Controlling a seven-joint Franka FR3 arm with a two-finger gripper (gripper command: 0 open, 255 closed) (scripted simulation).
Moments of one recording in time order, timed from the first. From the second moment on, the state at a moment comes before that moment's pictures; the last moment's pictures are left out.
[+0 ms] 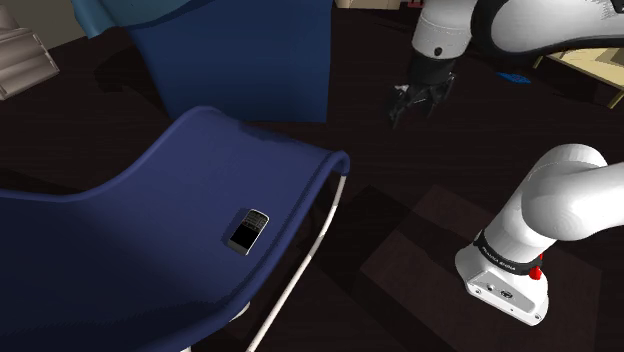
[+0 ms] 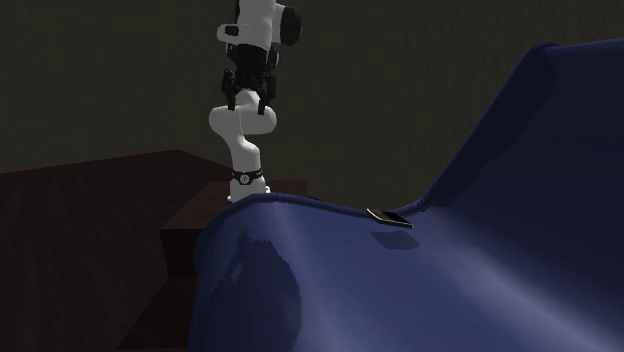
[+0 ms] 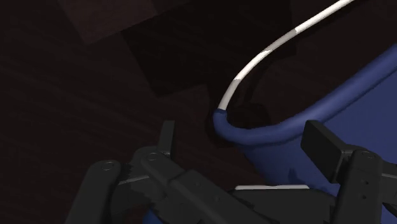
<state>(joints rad) 0.01 -0.86 0.28 -2.53 0.03 1.77 0.58</state>
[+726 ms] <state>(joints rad) -0.04 -0.69 0.70 -2.46 0.12 1.90 1.09</state>
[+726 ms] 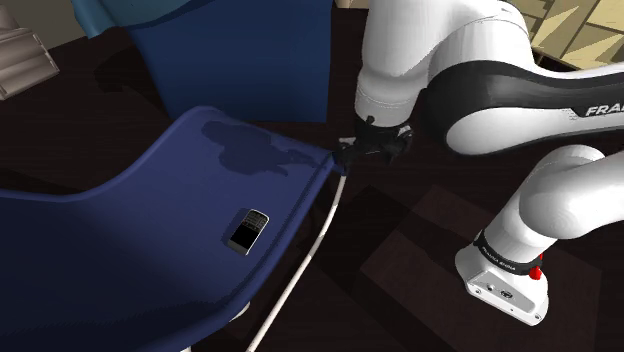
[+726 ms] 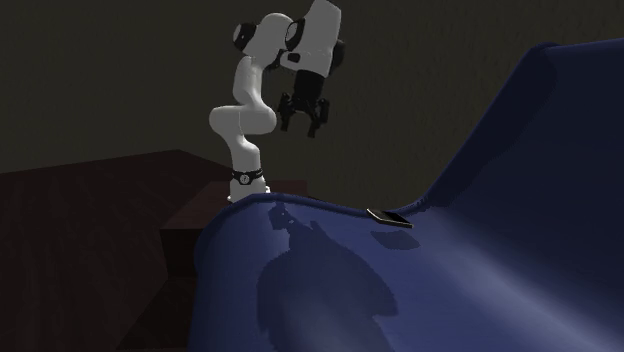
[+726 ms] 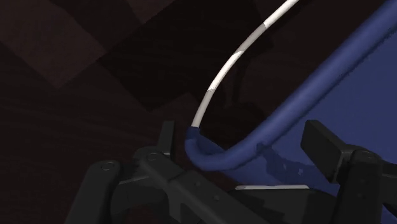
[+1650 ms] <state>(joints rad) -0.94 -0.32 1.80 -2.04 -0.09 1.94 1.77</state>
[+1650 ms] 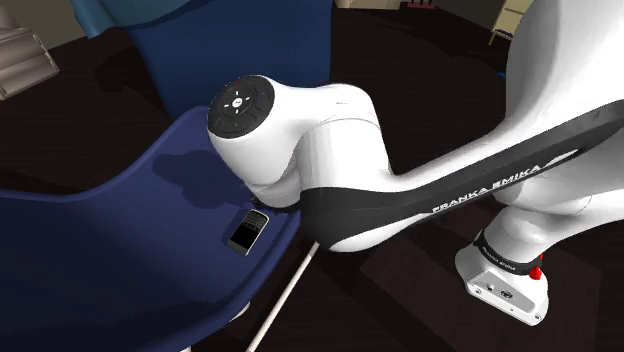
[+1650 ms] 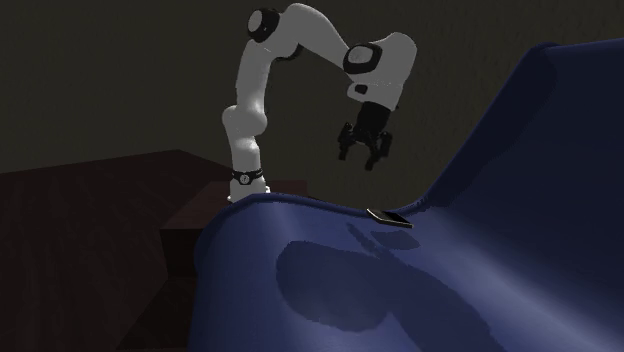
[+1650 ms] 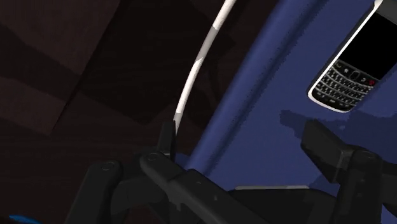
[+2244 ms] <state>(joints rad) -1.44 -0.80 2.15 -1.52 0.21 1.78 1.81</state>
